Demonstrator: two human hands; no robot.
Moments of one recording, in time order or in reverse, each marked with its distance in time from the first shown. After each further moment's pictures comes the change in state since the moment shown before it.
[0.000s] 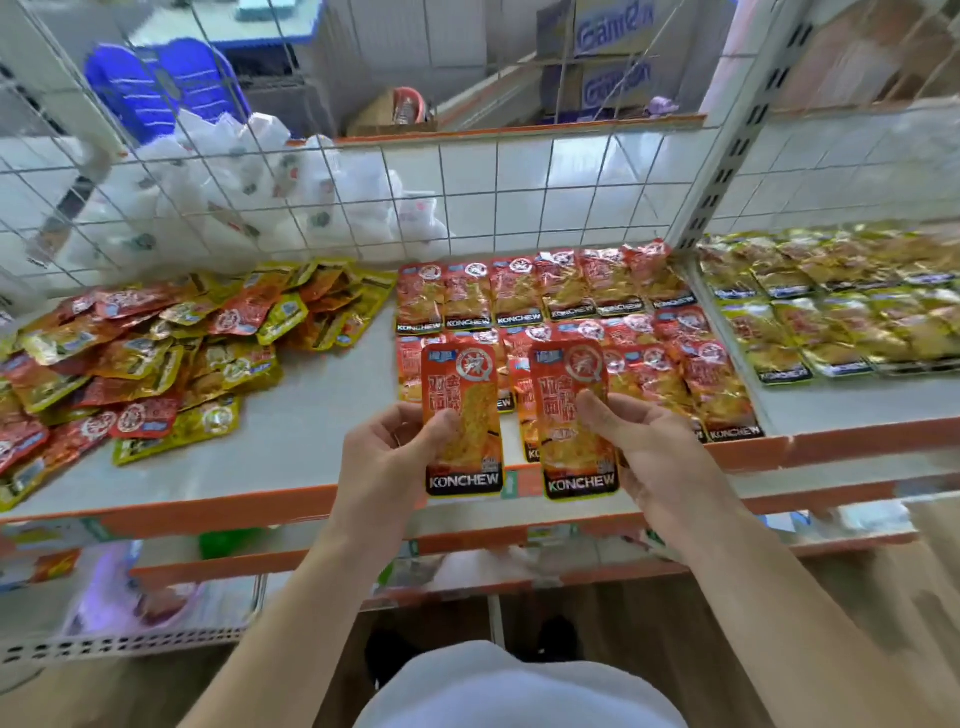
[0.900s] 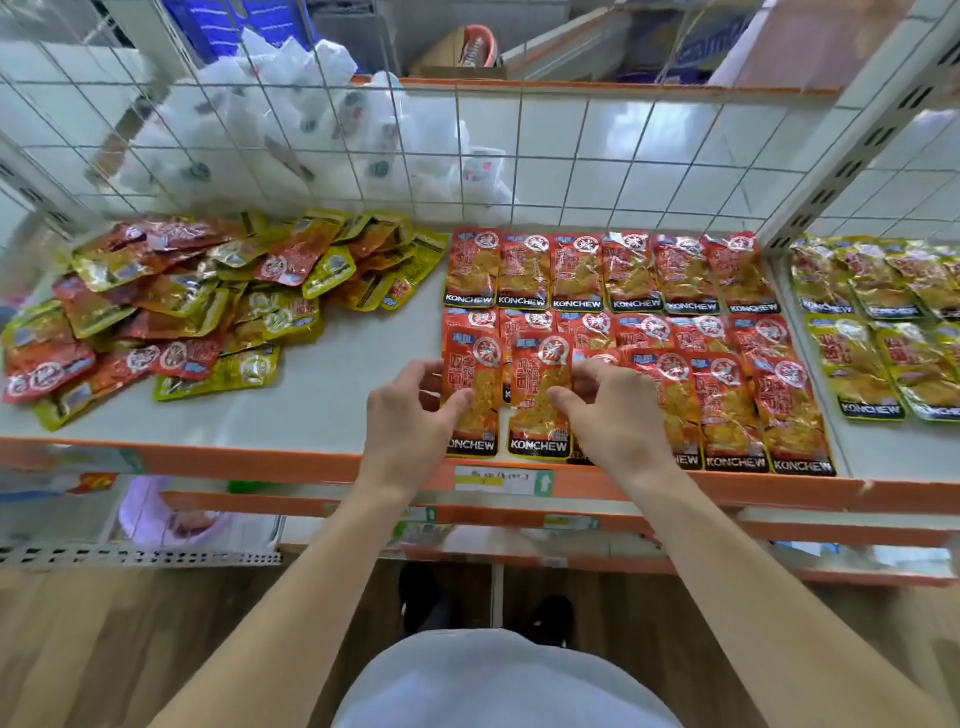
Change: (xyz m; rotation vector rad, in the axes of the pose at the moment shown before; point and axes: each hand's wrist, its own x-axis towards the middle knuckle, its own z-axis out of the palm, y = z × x) left_hand 0.054 -0.033 -0.023 0.645 0.198 0.258; right_hand 0.078 0.023 0.042 -1.018 0.059 -0.416
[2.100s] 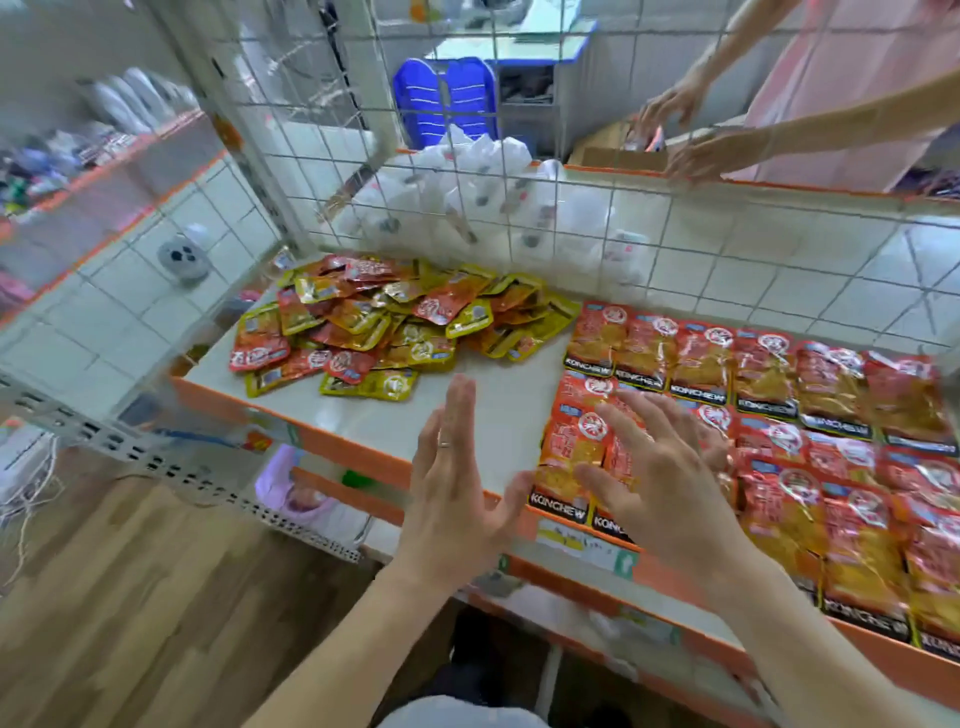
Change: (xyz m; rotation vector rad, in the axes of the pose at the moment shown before) left_hand -0.050 -0.012 -0.032 0.389 0.305 0.293; right_hand 0.011 -0.012 0.016 -0.294 -0.062 -0.590
